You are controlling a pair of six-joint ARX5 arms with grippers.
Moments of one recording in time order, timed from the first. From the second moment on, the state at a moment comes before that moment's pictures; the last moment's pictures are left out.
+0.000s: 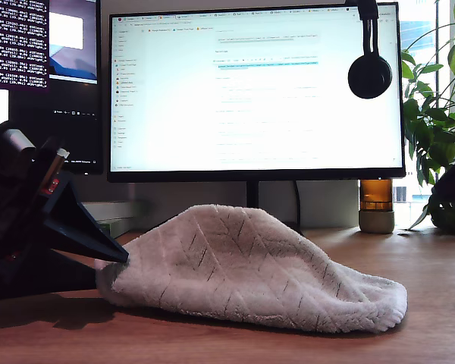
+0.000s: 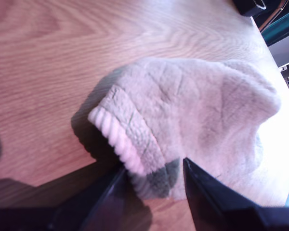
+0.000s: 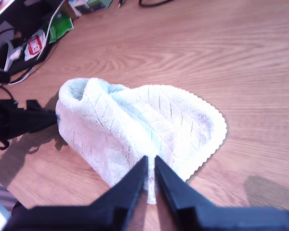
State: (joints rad) left arm -0.33 1.54 0.34 0.55 0.69 -0.47; right arm 0.13 0.68 0.26 -0.18 -0.60 0.26
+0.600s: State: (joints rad) left arm -0.36 1.56 0.48 0.54 0.95 -0.52; right arm 0.19 0.74 0.26 -0.18 -0.63 0.26
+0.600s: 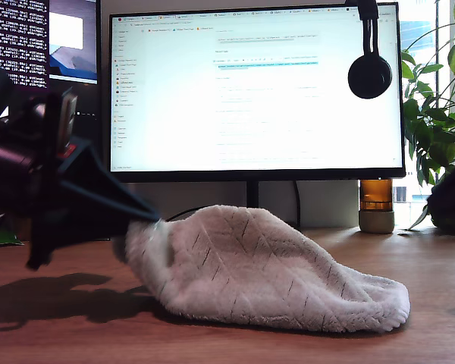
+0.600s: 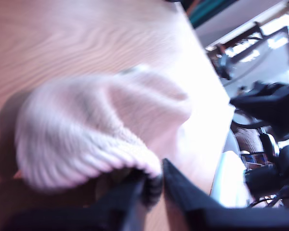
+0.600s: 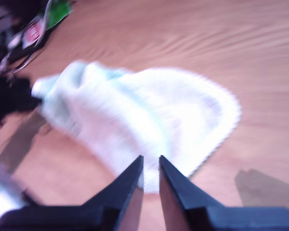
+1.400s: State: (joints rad) left arm -0.43 1.78 0.79 0.54 0.67 -0.41; right arm 0.48 0.88 0.26 -0.12 -0.62 0.24
